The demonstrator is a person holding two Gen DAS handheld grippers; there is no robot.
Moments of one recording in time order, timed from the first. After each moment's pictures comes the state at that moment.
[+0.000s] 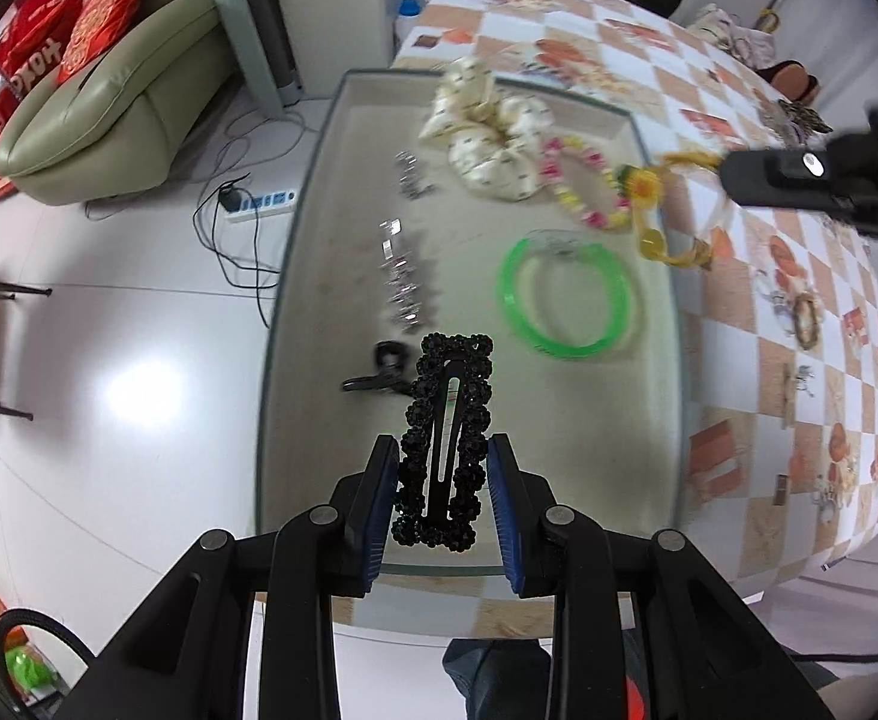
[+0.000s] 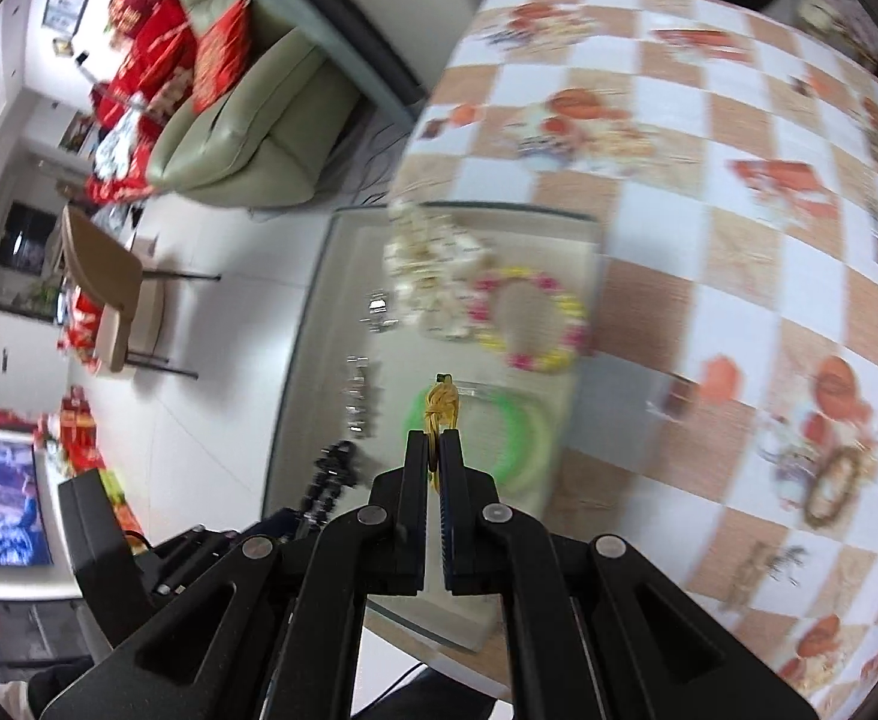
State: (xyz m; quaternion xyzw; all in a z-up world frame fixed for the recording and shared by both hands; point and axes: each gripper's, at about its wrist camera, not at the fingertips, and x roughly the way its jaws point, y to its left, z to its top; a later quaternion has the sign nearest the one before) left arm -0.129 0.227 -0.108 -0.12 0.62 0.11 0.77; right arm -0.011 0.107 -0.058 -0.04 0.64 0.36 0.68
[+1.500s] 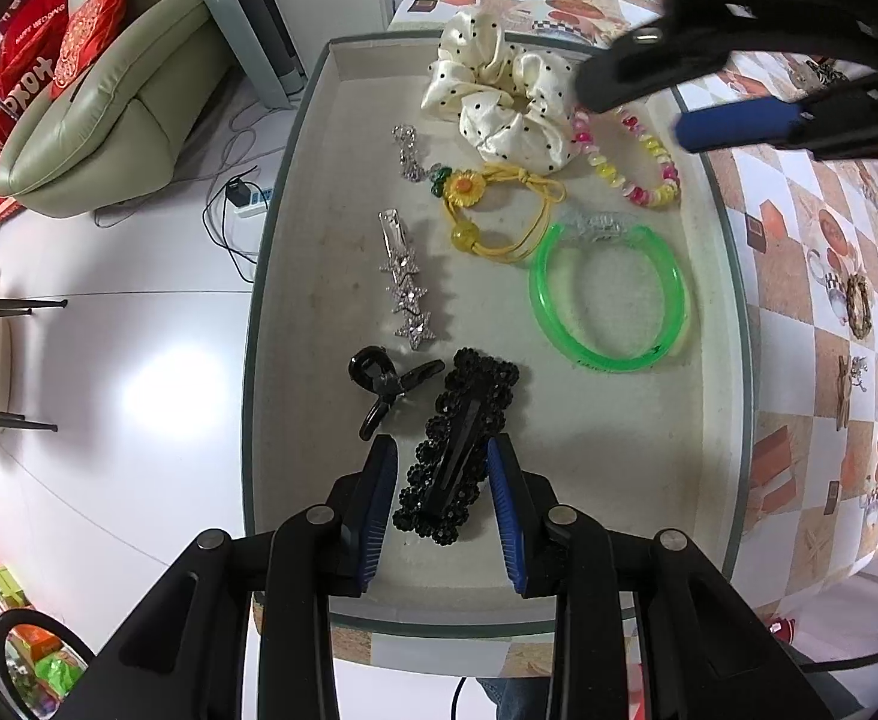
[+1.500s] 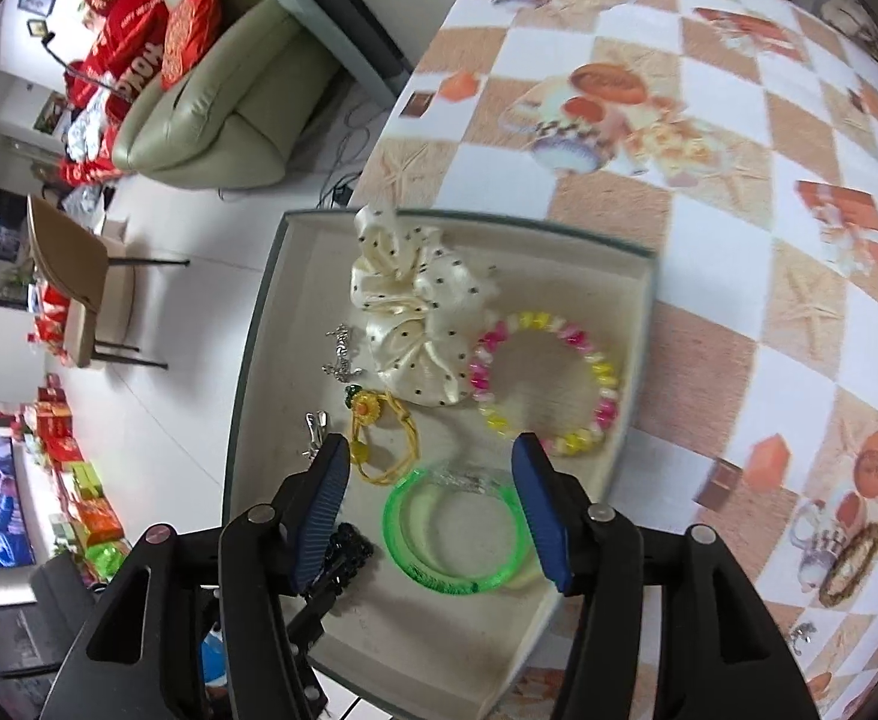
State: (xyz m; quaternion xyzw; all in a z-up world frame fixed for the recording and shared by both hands) left arm -0.099 0.220 -0.135 -0.09 0.65 0.12 0.74; right arm 0.031 0.133 -0.096 -0.07 0.66 0.32 0.68
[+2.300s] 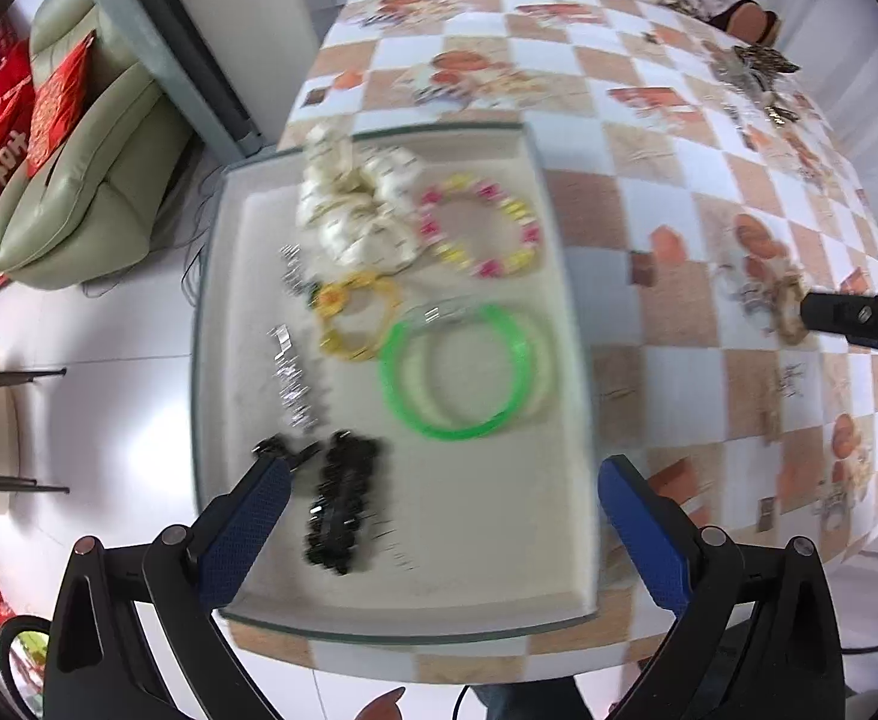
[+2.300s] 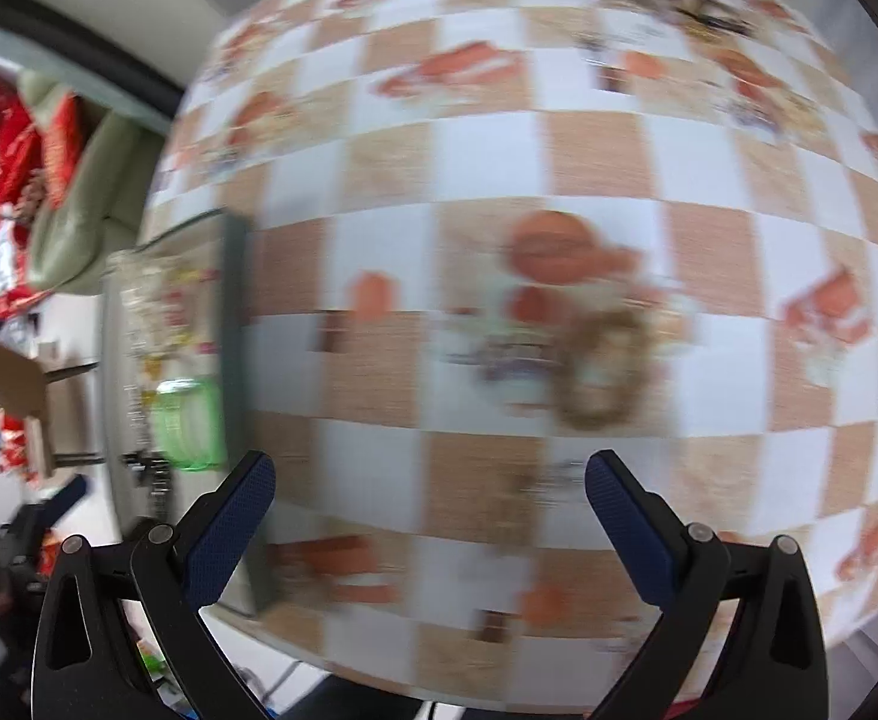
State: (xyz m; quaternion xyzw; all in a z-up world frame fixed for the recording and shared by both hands) left arm -0.059 0.147 -0.089 -0.04 0.63 0.08 0.77; right arm 0.036 -0.079 -0.090 0.00 0.67 0.16 0.72
